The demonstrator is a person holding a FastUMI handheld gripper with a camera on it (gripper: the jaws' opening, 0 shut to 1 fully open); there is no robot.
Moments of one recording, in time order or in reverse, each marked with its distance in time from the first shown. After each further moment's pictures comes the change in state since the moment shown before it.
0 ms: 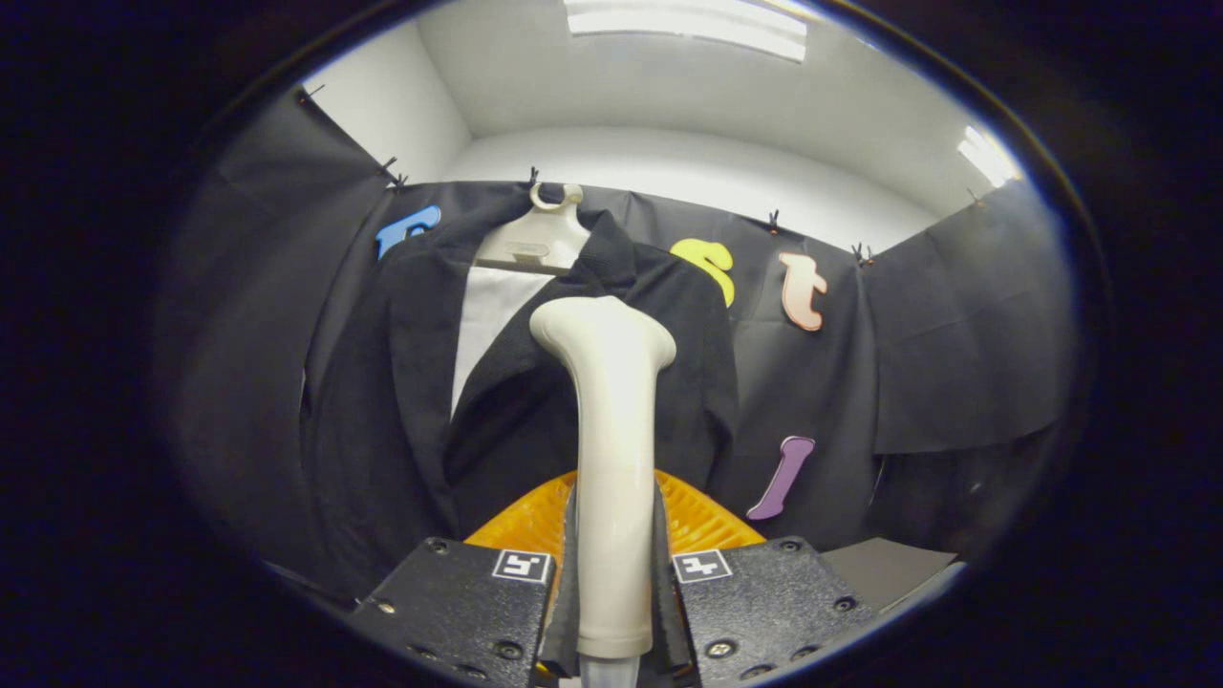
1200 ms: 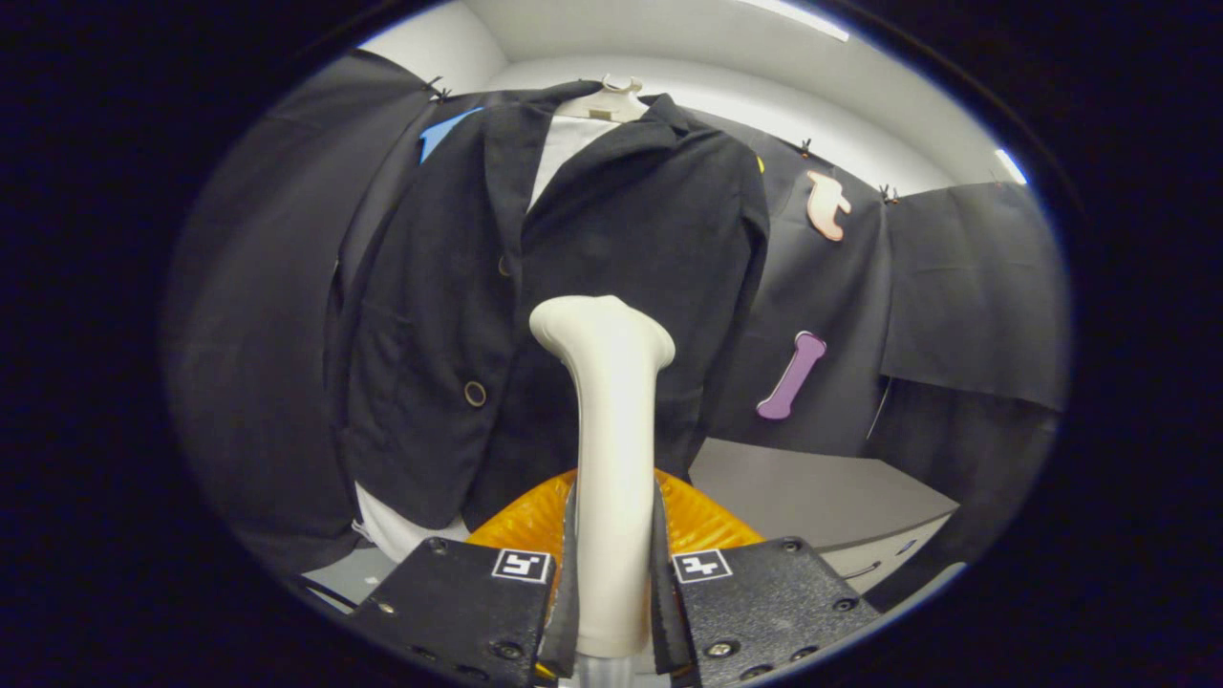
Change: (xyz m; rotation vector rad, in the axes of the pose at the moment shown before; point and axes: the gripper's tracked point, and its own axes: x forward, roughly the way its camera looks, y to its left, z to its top) arm -0.084 0.016 -0.165 -0.108 0.327 0.040
